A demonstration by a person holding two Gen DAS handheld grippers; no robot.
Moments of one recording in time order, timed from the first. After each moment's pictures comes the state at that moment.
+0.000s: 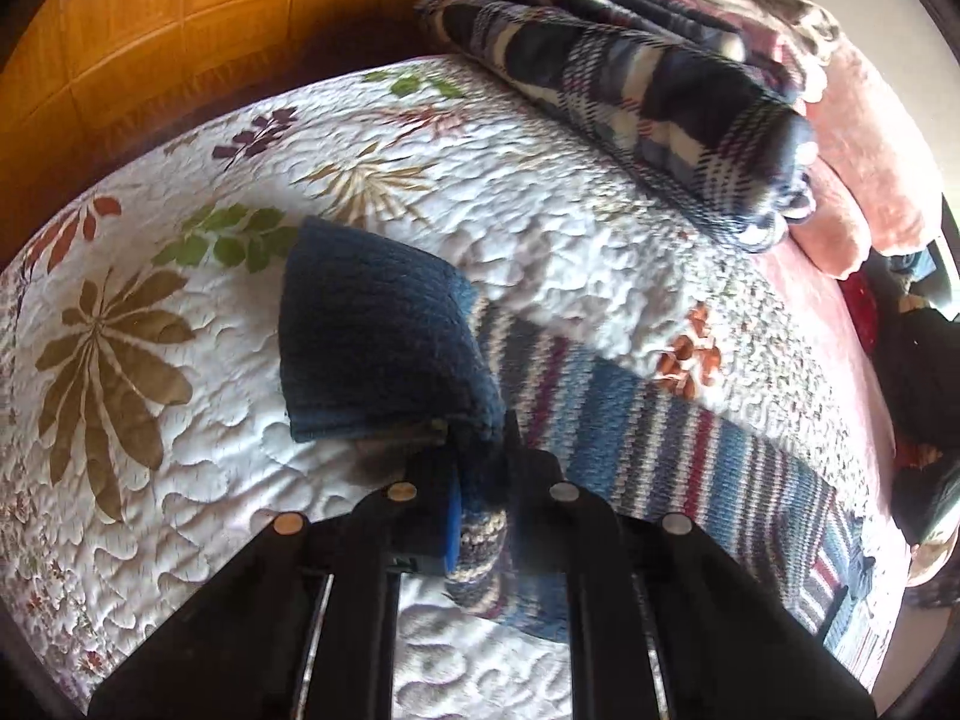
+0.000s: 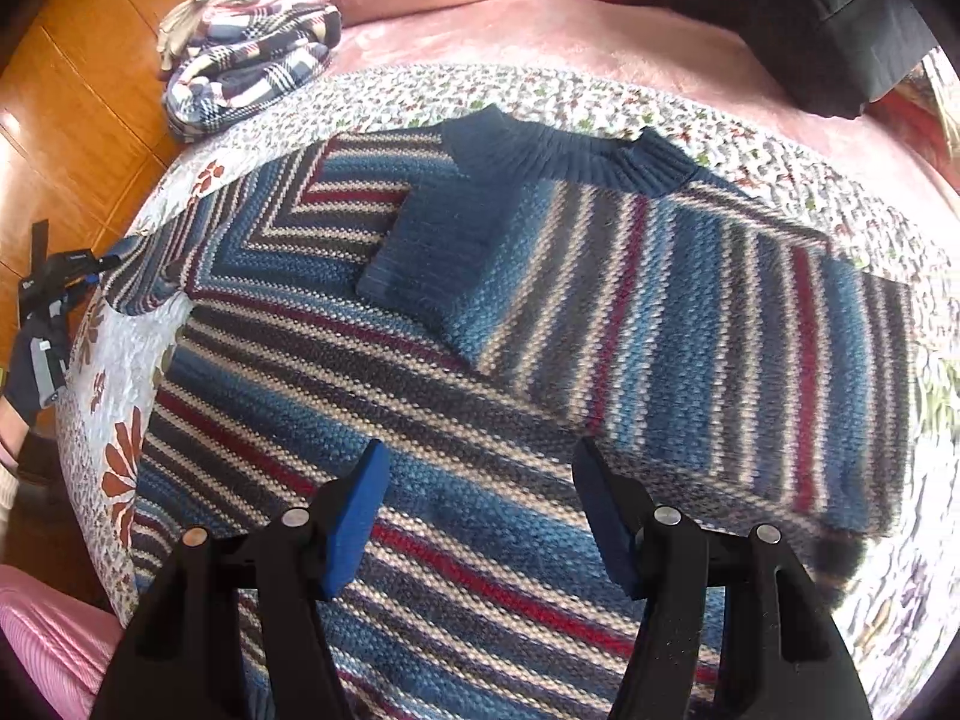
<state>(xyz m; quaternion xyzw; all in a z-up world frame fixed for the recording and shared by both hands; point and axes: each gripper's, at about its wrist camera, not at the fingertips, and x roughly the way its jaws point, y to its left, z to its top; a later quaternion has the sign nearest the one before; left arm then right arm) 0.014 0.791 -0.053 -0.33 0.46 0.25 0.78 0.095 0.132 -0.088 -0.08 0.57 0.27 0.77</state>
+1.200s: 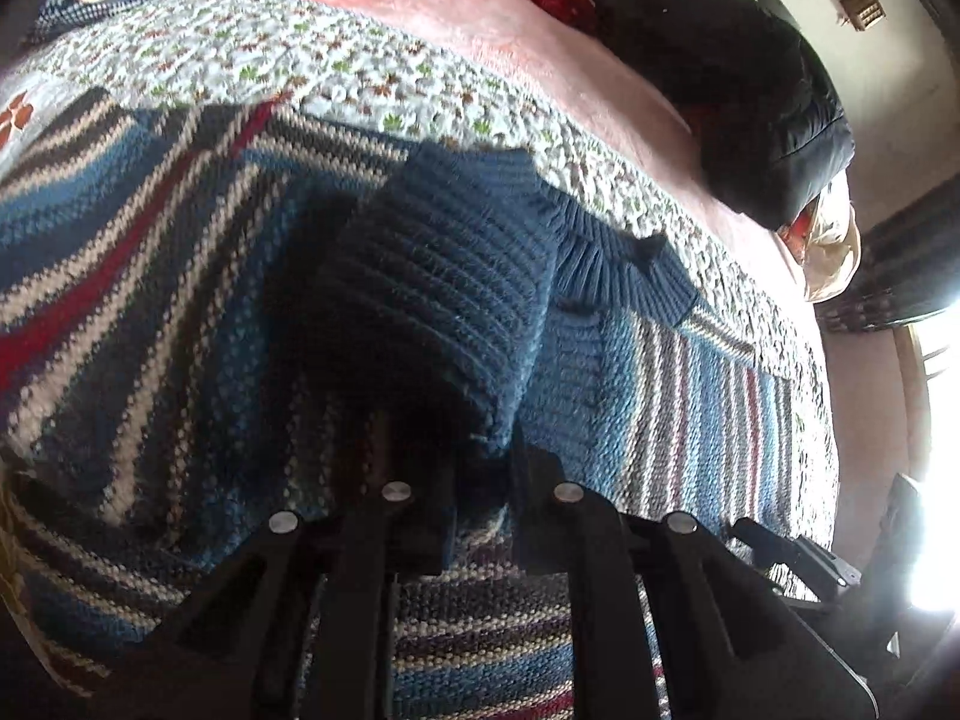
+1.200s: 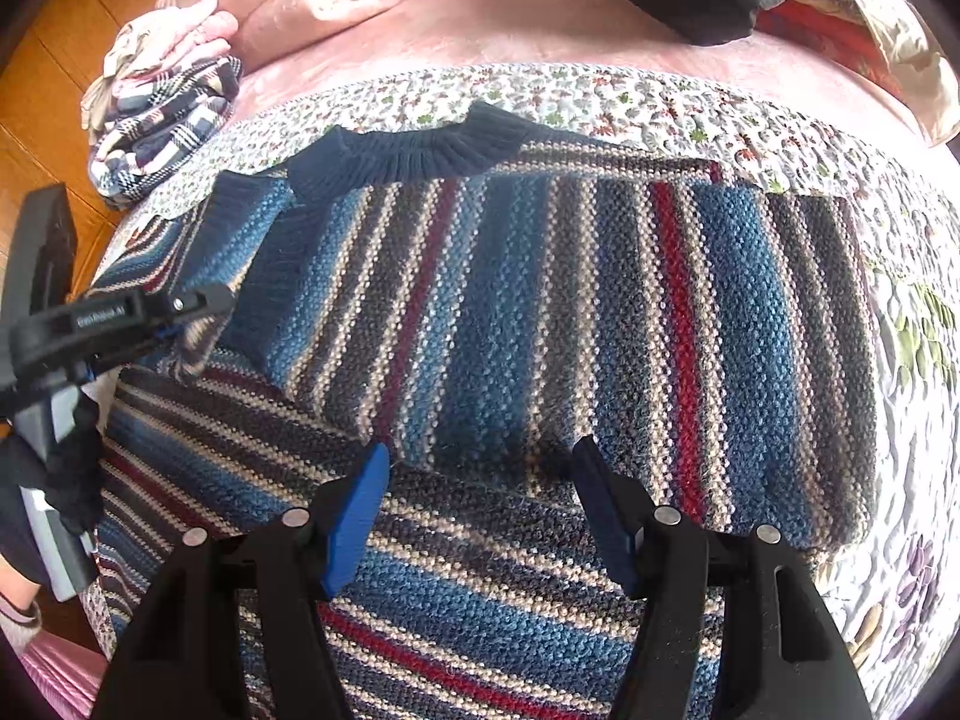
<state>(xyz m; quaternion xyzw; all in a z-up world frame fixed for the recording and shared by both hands) 0.129 0.412 -0.087 -0.27 0.56 -0.07 0.78 0.139 0.060 -0.122 -0.02 0.58 0.22 0.79</state>
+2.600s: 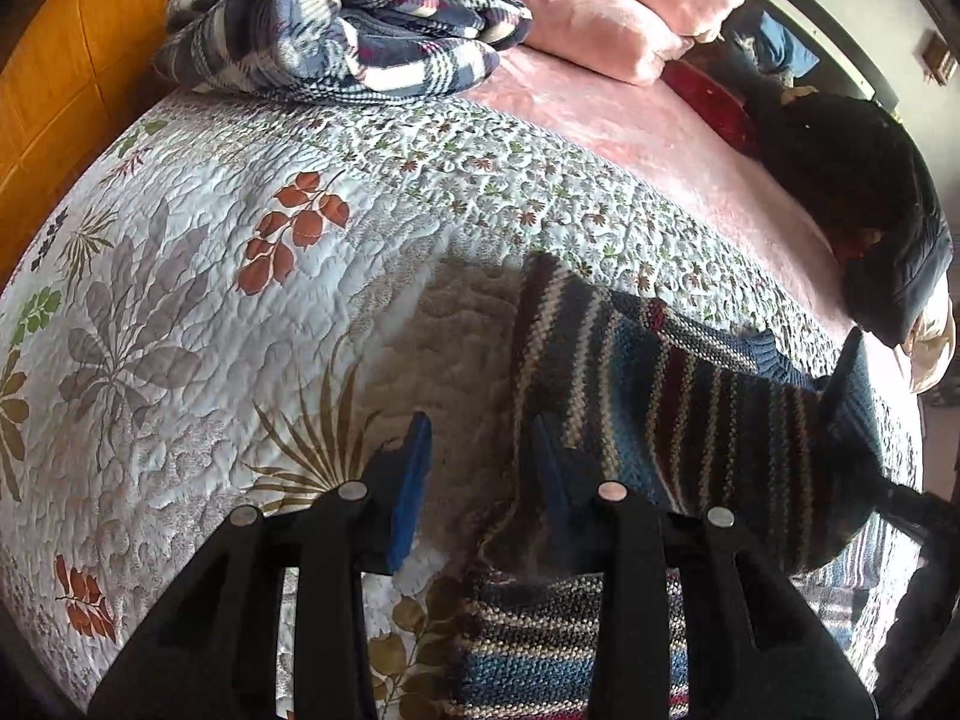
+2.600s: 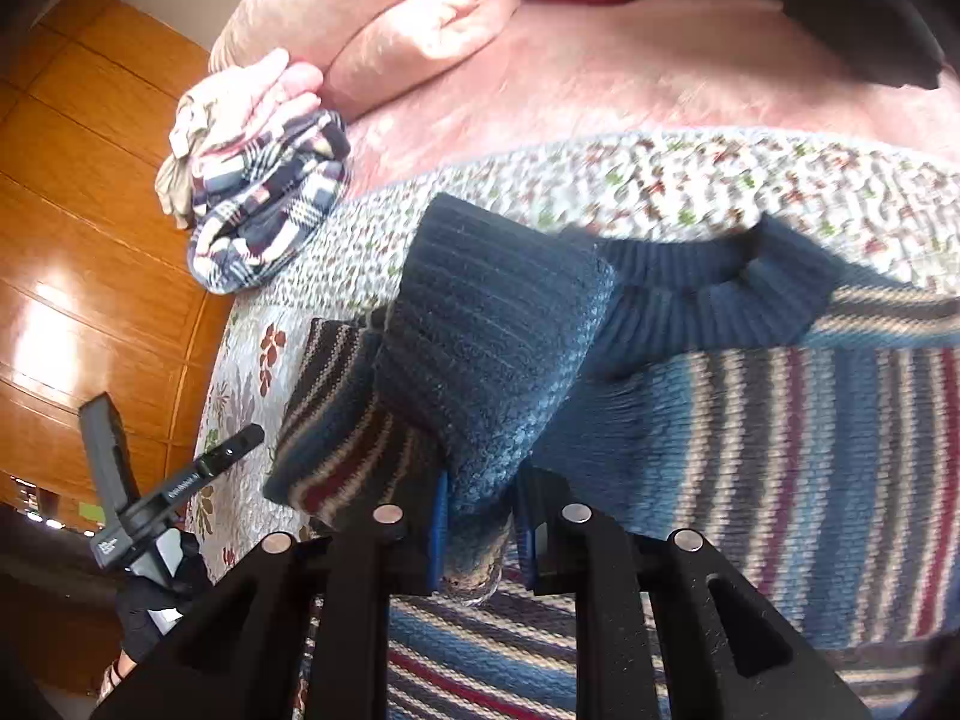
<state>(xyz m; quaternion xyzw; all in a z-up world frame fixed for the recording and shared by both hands) 0.102 0.586 -0.035 -0.19 0.54 0.09 0.81 0.187 0.182 -0.080 0.12 0.57 0.31 0.75</state>
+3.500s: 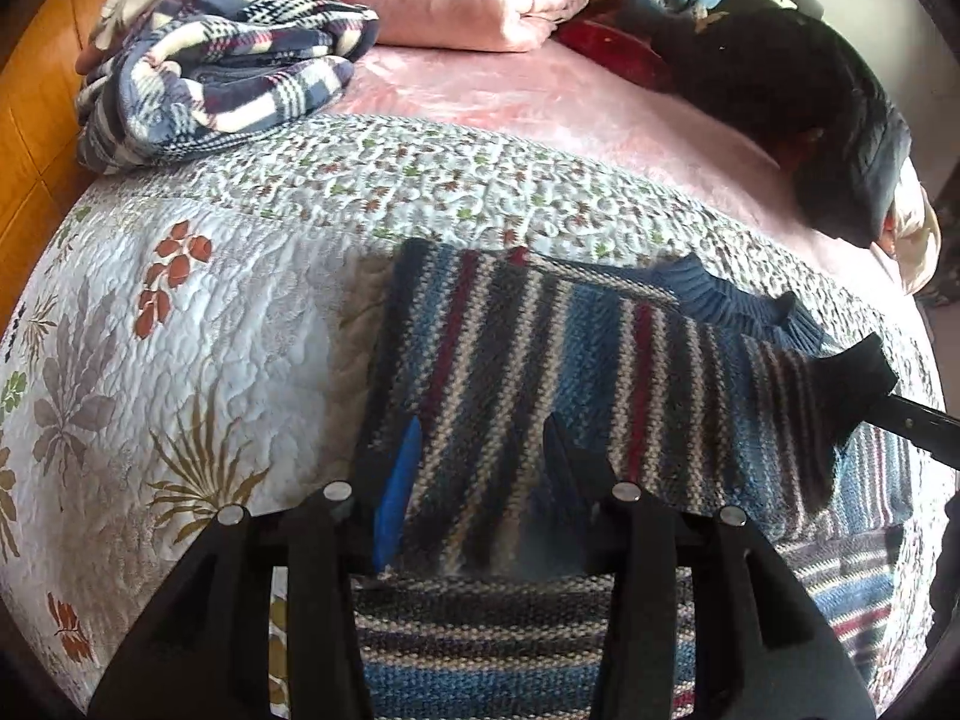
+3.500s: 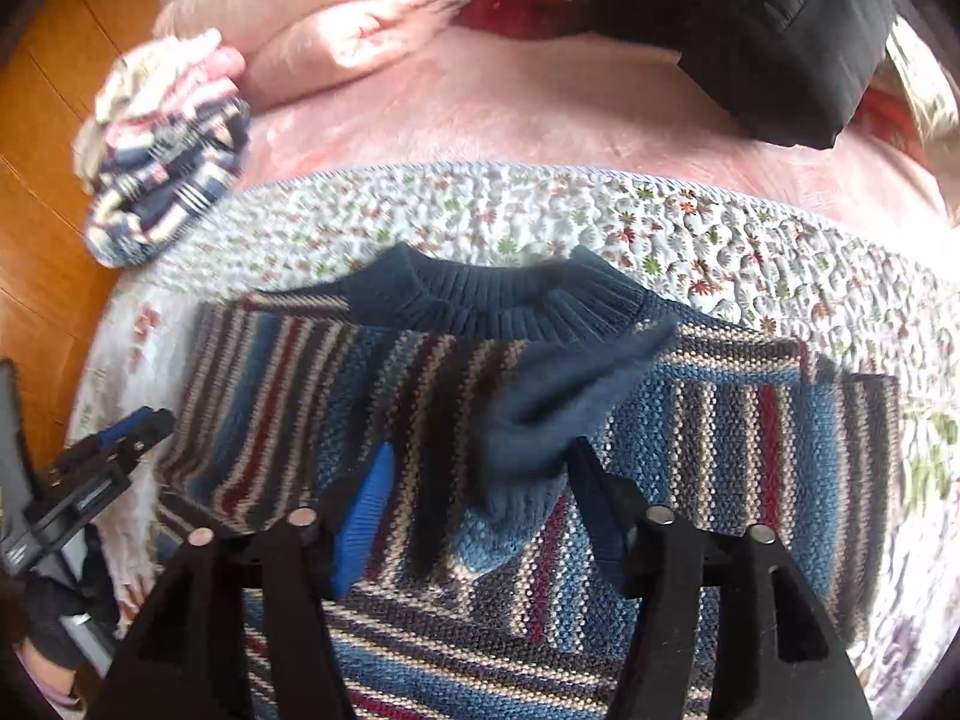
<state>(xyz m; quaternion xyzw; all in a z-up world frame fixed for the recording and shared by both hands) 0.114 0.502 -0.041 -0.12 0.54 0.02 0.83 0.204 0.152 -0.083 -0.03 0.57 0.19 0.80</state>
